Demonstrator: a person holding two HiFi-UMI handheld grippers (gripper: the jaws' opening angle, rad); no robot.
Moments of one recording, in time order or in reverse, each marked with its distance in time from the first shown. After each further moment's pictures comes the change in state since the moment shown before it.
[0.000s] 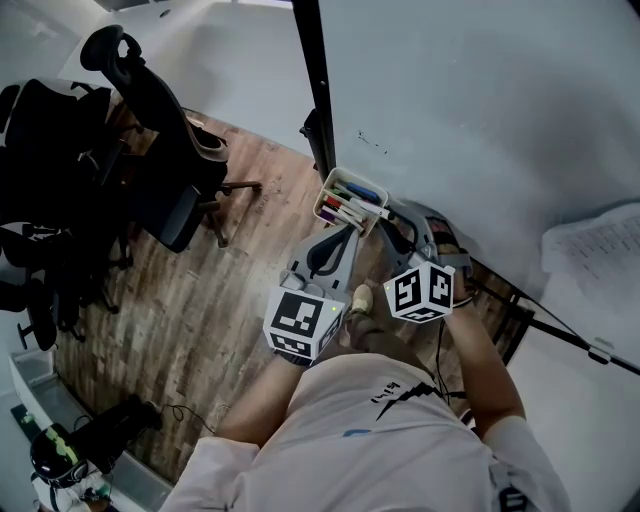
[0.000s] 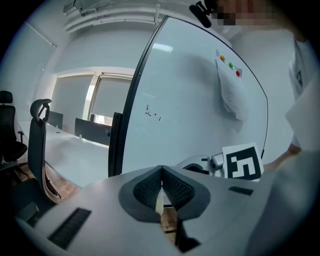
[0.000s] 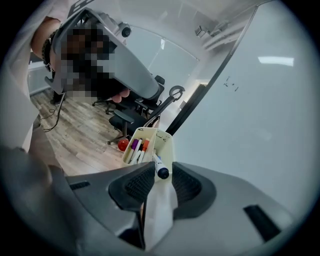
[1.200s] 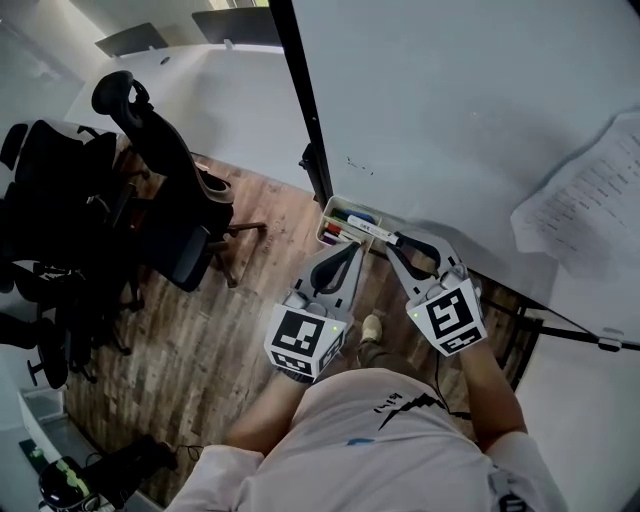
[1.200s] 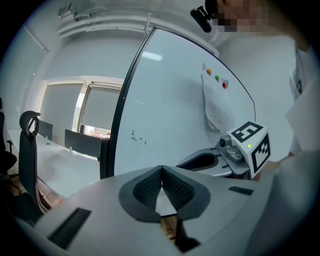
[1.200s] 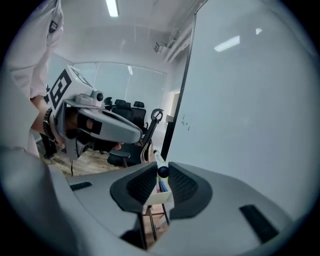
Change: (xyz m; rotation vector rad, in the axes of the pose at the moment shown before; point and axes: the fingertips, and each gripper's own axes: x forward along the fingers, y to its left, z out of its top) left arm -0.023 -0.028 0.050 0.066 -0.080 -0.098; right arm -0.092 -0.044 0.069 0.430 -0.211 -0.001
